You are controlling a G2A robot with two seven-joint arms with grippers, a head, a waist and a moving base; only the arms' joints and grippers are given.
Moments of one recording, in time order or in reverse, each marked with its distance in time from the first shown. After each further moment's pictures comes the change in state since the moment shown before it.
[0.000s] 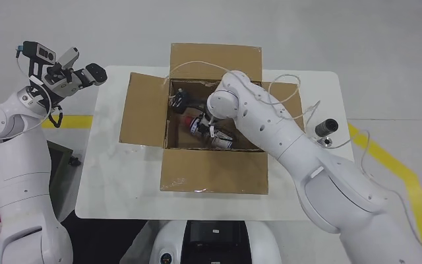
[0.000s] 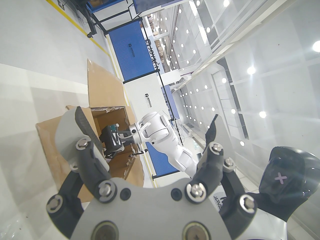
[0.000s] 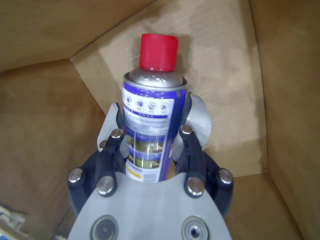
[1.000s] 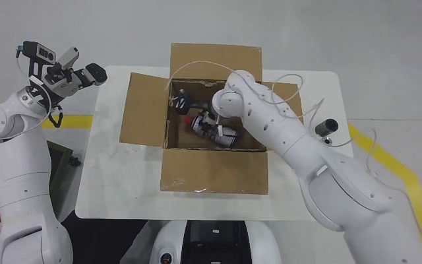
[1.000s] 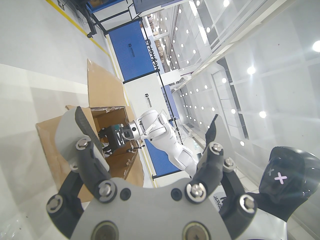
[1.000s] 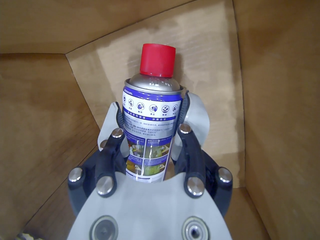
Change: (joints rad) left arm 0.000 0.000 0.000 0.000 0.000 0.000 0.000; right arm 0.007 0.024 -0.060 0.040 -0.044 -0.138 -0.157
